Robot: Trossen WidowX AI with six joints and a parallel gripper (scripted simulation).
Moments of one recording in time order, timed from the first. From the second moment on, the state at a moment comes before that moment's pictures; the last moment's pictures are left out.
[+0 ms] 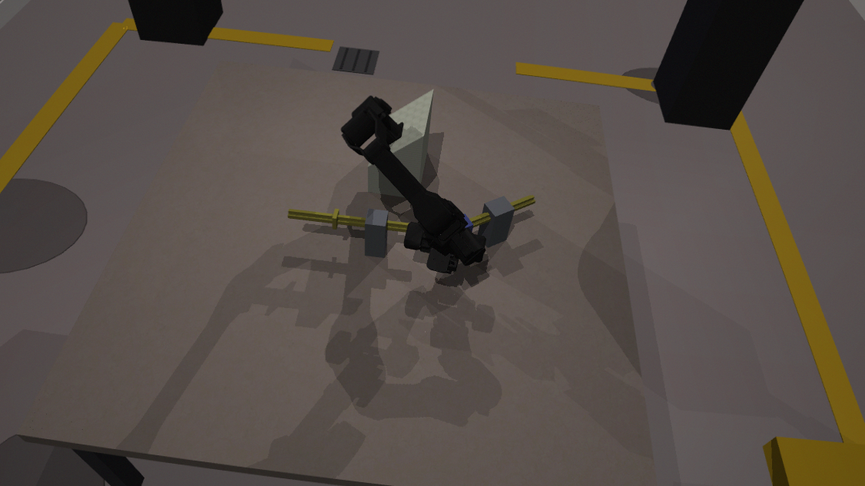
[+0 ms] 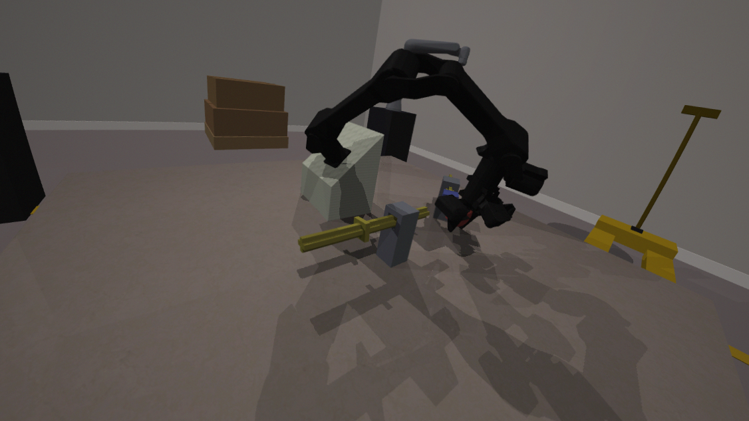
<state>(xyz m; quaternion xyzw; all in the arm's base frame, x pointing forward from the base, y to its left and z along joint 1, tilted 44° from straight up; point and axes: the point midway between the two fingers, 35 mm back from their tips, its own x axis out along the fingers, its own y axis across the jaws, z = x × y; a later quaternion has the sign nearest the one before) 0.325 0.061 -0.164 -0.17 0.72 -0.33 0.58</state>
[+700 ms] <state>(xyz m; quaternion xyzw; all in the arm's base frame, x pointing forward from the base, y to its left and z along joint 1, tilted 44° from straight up) 0.325 0.059 -0.162 -0.15 0.71 -0.35 0.59</state>
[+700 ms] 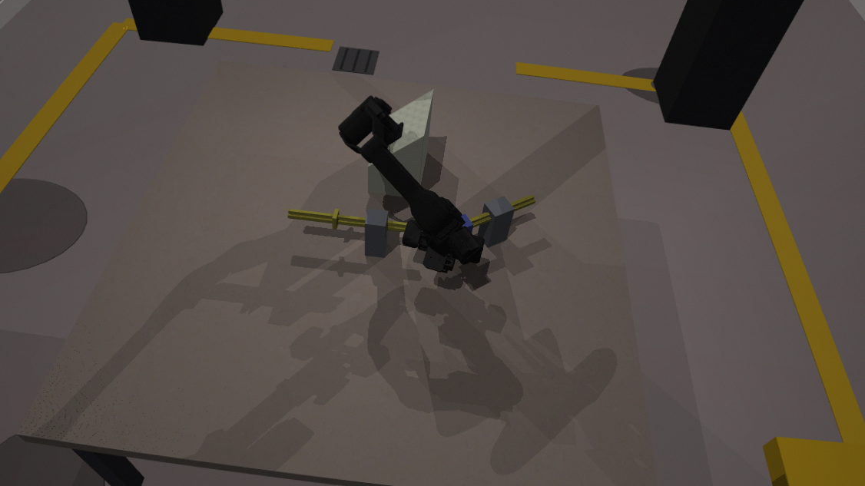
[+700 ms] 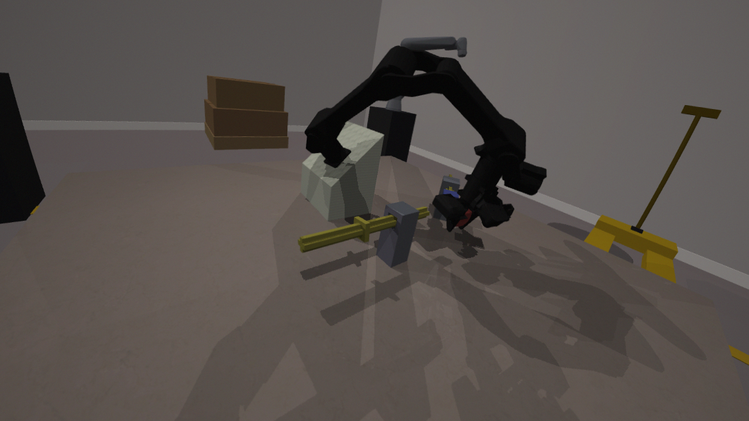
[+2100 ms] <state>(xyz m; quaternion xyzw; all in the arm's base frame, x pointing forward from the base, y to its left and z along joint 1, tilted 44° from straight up) 0.307 0.041 -0.139 0.10 0.52 -0.54 0.66</state>
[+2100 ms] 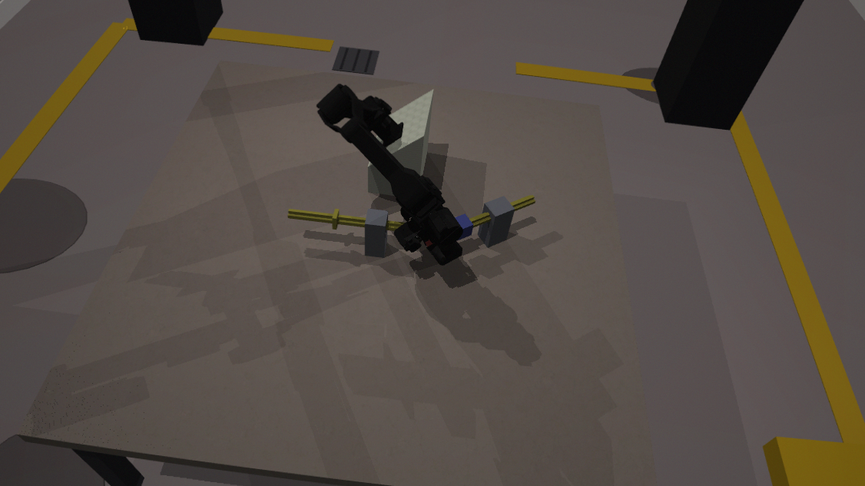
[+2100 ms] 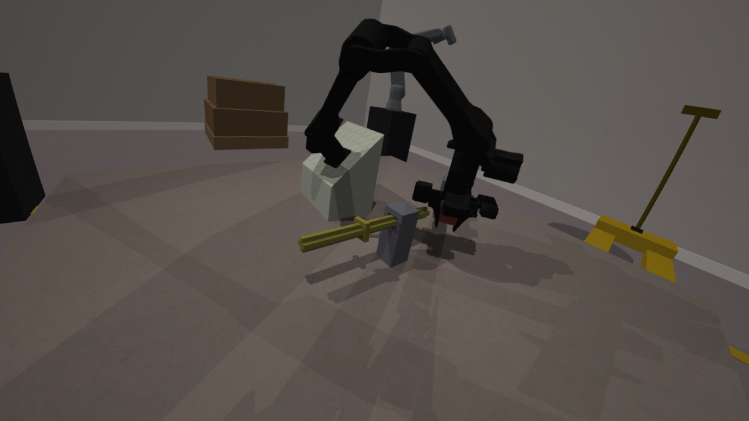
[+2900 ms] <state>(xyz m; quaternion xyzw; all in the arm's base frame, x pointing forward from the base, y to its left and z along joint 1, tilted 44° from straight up) 0.289 0.038 -0.131 0.23 0.37 -0.63 0.65</state>
